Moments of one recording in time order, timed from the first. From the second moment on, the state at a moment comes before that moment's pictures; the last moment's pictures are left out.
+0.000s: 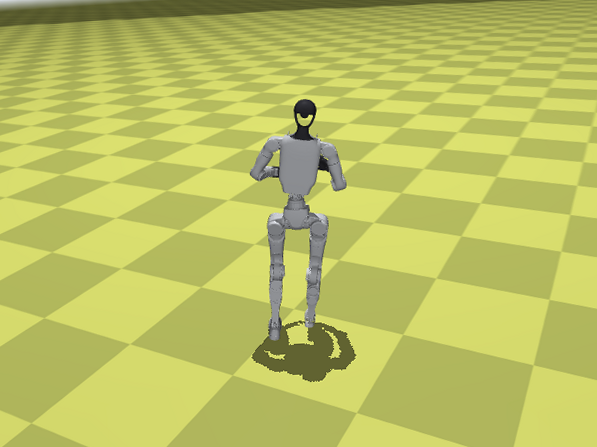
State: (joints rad) left arm -0.10 0.42 -0.41 -0.02 -0.53 0.12 -0.39; right arm 0.03 -0.42 0.10 -0.43 0.21 0.21 0.58; waist 0.04 0.15 0.02; left_leg -0.24 0.09 0.06 0.76 -0.66 0.09; right_leg -0.11 0.13 -0.01 -0.06 -0.07 0.11
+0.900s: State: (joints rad) left arm -0.05 0.41 -0.45 0.41 0.01 -0.14 0.13; right arm -0.18 -0.43 0.43 0.31 -0.04 -0.12 -0.12; waist 0.01 -0.02 0.13; left_leg -0.11 -0.10 0.19 0.20 -0.53 0.13; right_leg -0.52 -0.07 -0.01 0.52 -0.31 0.07
